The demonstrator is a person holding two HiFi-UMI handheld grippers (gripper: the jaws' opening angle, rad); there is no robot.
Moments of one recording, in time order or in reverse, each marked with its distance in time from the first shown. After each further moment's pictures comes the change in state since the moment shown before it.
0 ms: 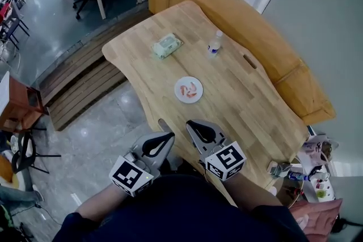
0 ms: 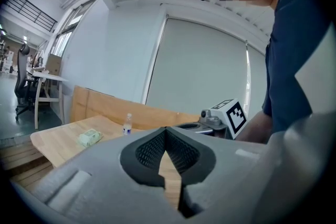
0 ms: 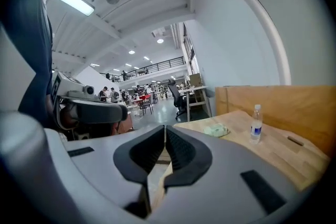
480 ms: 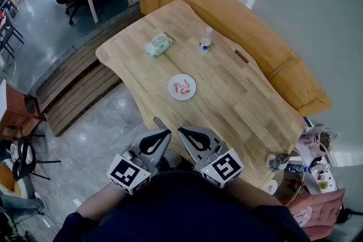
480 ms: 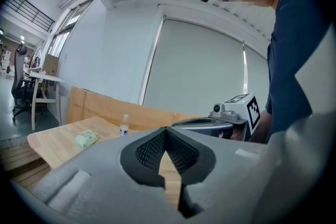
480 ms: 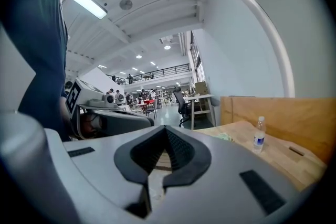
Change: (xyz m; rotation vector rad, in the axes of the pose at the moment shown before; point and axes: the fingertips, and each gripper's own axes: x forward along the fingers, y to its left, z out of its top) left arm 0.002 -0.013 0.002 0.010 -0.005 -0.025; right arm -0.028 0.041 0.022 -0.068 -0.074 0.044
